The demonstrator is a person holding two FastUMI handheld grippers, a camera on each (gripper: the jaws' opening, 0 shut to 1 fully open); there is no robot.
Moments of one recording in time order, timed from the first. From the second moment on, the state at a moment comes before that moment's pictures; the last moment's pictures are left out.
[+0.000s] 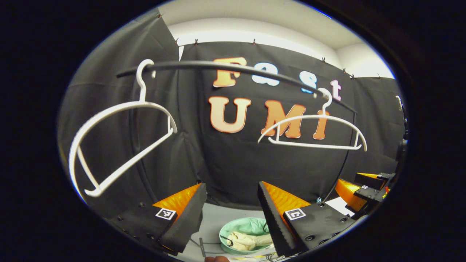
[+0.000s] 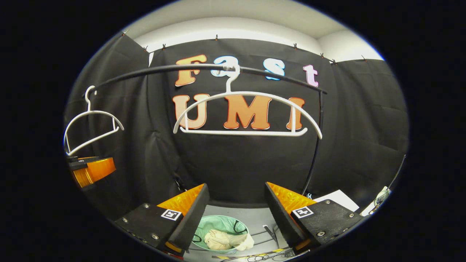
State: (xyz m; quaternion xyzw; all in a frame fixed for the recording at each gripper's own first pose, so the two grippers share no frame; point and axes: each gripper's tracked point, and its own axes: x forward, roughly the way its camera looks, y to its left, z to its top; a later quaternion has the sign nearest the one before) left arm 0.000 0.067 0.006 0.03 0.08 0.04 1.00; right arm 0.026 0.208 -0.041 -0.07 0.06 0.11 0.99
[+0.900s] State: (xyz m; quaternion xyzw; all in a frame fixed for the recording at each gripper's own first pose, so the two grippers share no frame) left arm -0.058 0.083 0.124 0.04 -0.05 0.07 1.00; right arm -0.023 0.154 0.083 -0.05 -0.05 0.09 0.99
